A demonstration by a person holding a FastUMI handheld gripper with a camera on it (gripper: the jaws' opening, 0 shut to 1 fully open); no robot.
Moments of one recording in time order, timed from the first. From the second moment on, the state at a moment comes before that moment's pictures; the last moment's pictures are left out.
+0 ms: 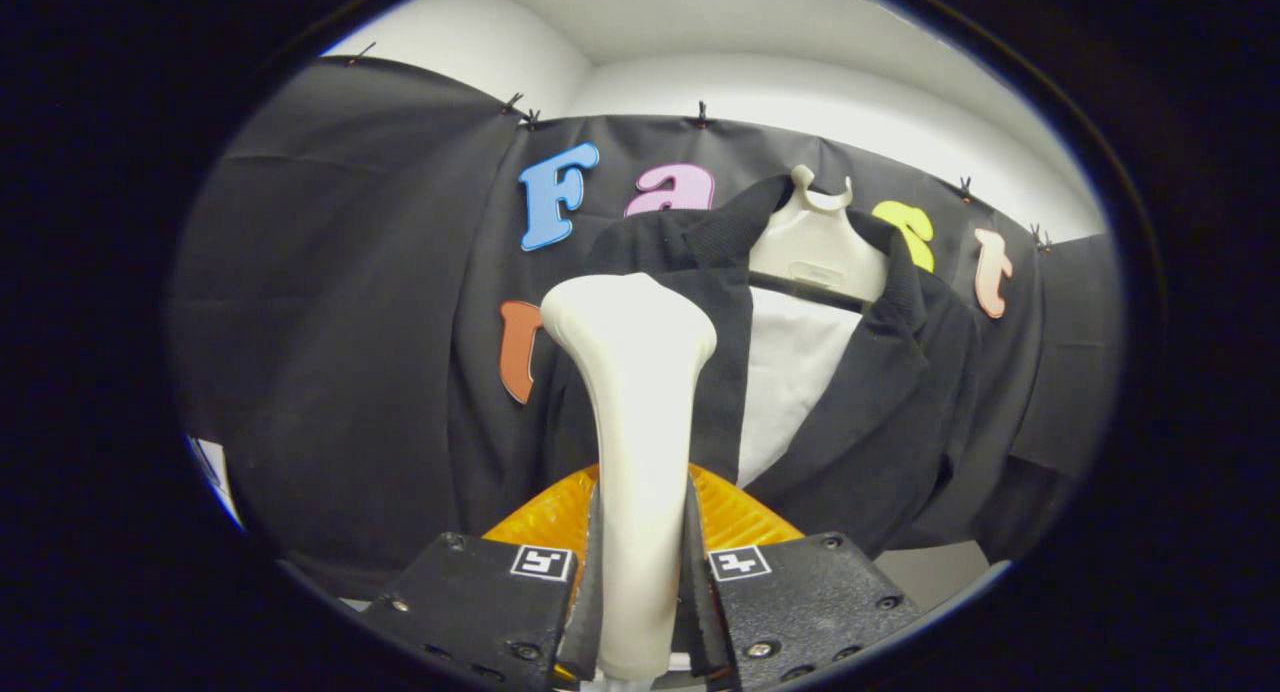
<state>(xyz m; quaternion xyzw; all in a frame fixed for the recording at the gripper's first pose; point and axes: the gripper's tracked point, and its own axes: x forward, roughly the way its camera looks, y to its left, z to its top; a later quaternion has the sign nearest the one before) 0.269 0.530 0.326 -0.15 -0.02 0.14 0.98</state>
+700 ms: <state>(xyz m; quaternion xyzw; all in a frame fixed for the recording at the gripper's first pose) 0.272 0.510 0.234 -0.18 0.04 0.13 0.97</state>
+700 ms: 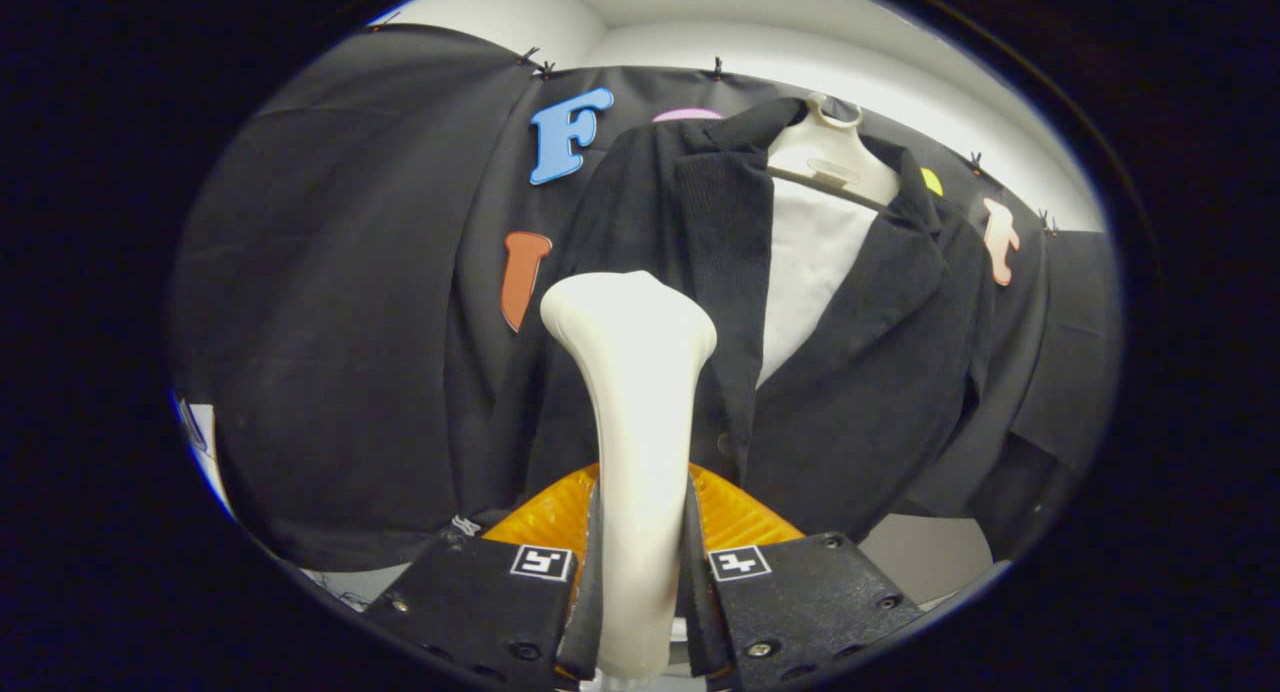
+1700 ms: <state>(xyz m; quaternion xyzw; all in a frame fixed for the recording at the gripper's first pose) 0.280 0.491 0.071 -0.20 0.16 0.14 0.96</state>
